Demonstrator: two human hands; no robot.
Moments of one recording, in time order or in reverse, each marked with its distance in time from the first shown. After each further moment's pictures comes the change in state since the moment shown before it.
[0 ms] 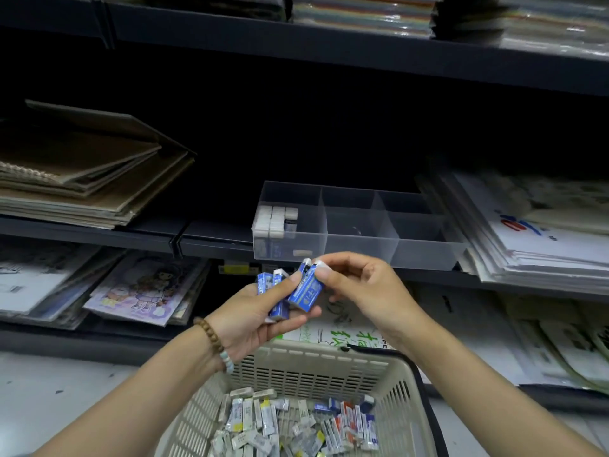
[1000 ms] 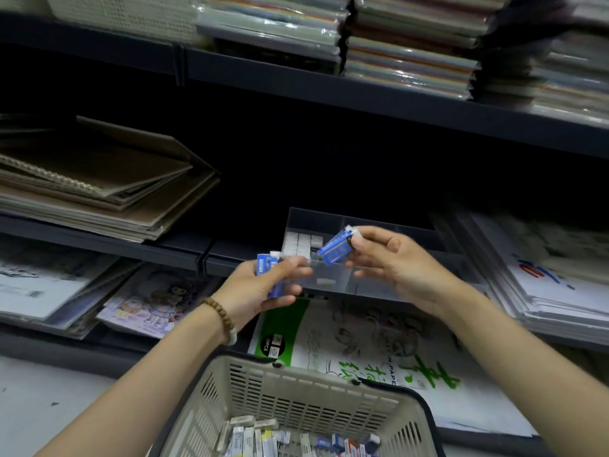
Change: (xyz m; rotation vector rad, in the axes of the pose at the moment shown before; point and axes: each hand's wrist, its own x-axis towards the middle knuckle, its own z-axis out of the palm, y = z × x) left_hand 0.010 0.048 -0.029 0.153 0.113 0.271; right_hand 0.056 -0.045 -0.012 -0.094 -0.102 -0.011
